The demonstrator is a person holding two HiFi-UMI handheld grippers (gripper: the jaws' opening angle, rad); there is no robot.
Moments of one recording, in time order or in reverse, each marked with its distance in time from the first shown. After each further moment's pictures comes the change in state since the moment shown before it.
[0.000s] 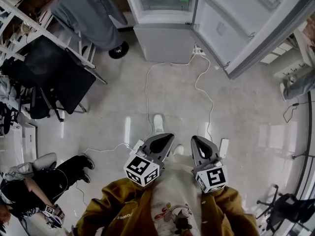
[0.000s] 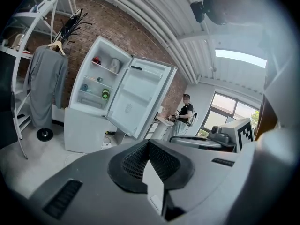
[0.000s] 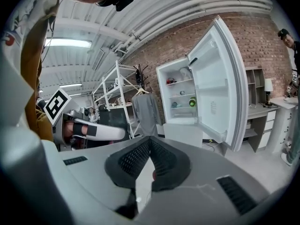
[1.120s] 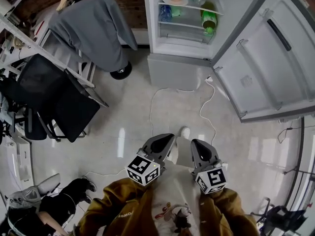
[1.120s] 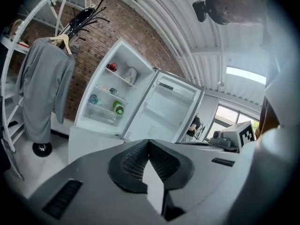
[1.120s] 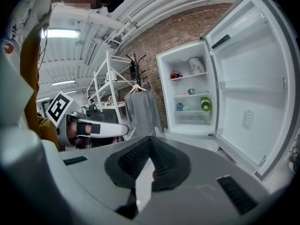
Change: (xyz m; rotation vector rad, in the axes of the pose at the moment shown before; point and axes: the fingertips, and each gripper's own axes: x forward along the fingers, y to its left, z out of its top) left arm 0.046 0.251 0.168 -0.043 -0.084 -0.042; right arm 0.268 -0.010 0.121 0.005 0.037 -0.027
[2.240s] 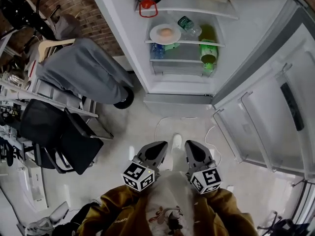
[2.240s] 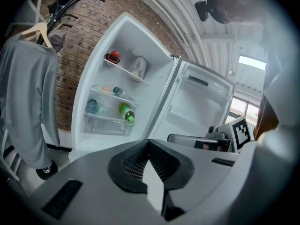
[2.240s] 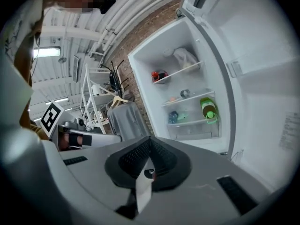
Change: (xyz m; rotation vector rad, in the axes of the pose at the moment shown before) left arm 0.163 0.143 0.110 0.074 0.090 0.059; right arm 0.196 -0.150 0.097 0.144 -0.104 0.021
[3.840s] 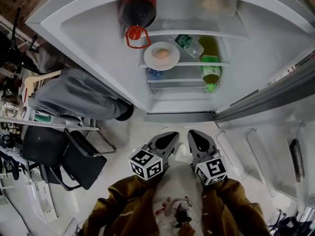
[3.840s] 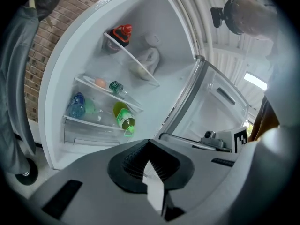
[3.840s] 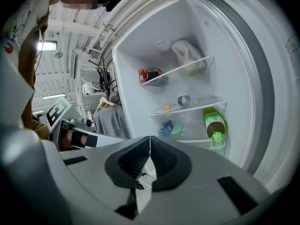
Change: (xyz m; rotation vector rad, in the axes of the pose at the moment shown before) left arm 0.138 0.077 0.086 -0.117 0.025 -0.142; right arm 0.131 -0.084 0.081 -0.052 -0.031 -0.017
